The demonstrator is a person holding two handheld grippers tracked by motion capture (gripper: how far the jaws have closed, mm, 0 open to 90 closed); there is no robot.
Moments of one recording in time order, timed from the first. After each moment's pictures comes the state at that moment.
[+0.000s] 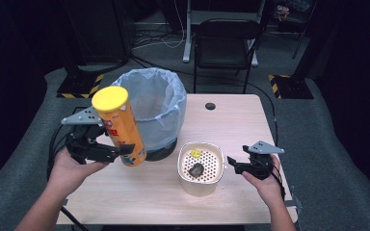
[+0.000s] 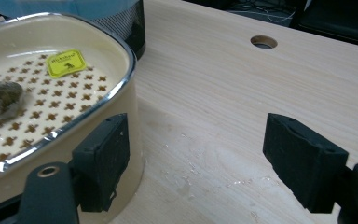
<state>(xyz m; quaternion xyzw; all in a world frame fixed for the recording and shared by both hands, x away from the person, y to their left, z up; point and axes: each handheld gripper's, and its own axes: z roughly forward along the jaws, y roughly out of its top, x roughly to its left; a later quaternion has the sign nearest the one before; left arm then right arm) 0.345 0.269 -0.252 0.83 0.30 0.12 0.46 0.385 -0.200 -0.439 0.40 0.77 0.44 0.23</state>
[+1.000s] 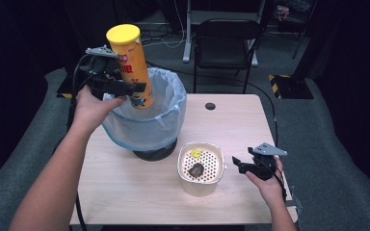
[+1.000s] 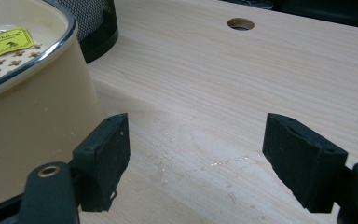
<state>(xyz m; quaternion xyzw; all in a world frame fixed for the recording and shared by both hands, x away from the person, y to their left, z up) 0.472 0.245 -0.204 0.79 0.37 0.19 0.45 0.391 -0.216 -0.459 0.44 0.75 0.43 0.23</state>
